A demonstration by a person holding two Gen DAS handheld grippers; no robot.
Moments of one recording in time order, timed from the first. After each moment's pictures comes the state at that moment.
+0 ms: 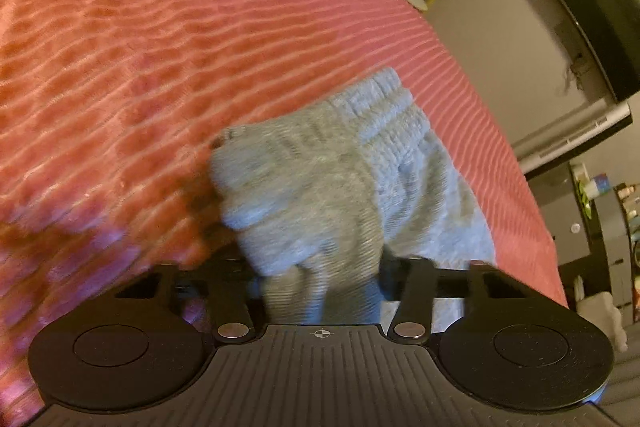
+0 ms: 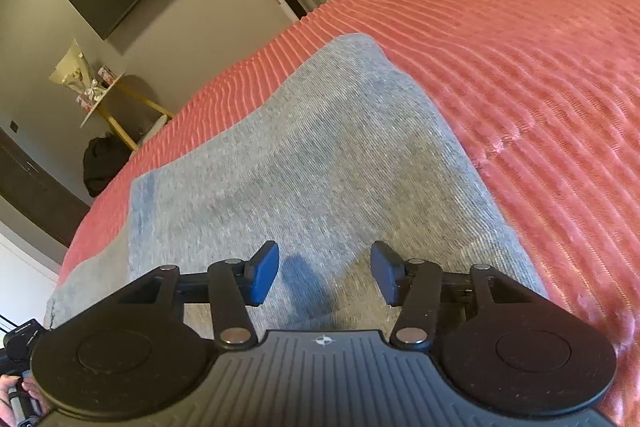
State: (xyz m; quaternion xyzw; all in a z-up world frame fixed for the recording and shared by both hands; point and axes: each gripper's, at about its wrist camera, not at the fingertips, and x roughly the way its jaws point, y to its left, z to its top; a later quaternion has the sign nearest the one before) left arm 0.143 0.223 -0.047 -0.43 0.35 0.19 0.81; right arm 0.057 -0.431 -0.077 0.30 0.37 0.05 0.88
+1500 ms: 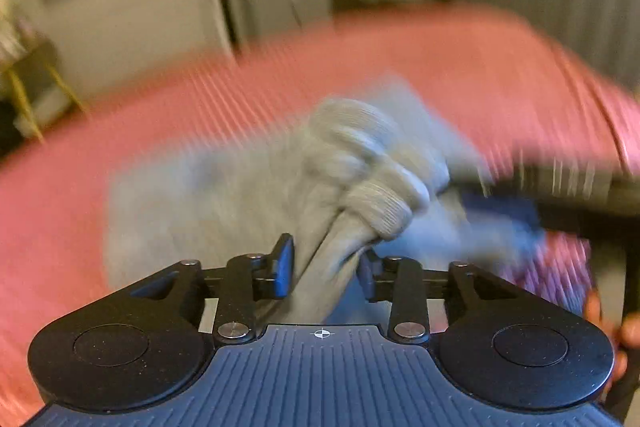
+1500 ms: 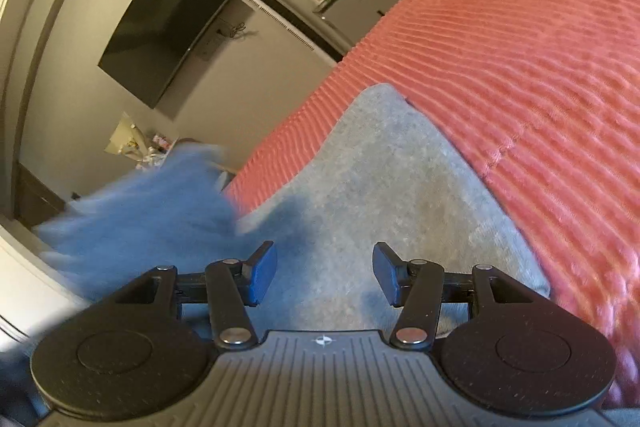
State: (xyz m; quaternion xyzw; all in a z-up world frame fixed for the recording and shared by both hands) left arm 0.113 -0.199 0.022 0.13 0.42 -0.19 0.88; right arm 0.010 -0.459 -0.058 0.41 0.29 0.10 0.86
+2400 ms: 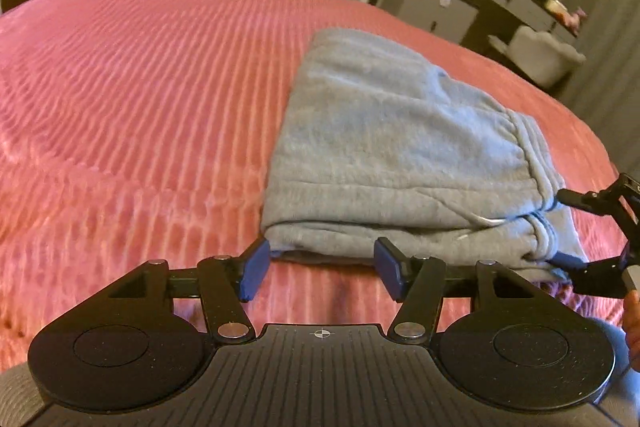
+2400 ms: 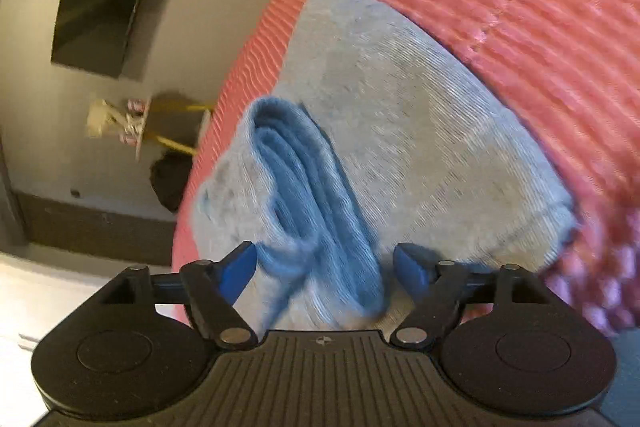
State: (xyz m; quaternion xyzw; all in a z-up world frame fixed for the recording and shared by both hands) left arm 0.068 -0.029 -0.014 -0.13 0.43 -0.04 0.89; right arm 0.042 -0.455 -0.078 0.48 0.43 0.12 0.75
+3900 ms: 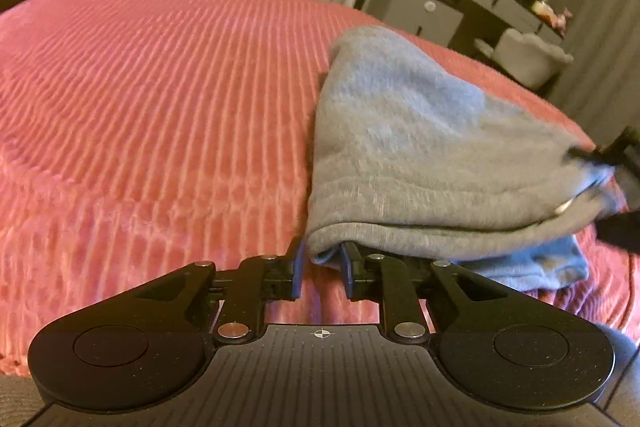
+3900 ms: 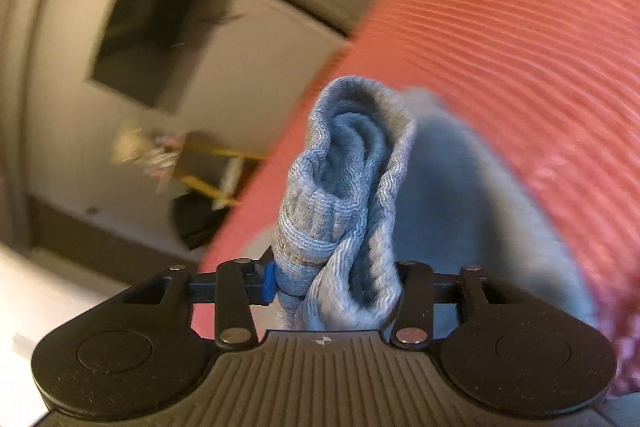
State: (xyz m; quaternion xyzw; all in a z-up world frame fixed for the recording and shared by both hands) left arm 0.069 -0.052 -0.028 -0.13 0.41 -0.06 0.90; right arm 0.078 -0.459 -0.030 0.48 0.37 0.06 0.80
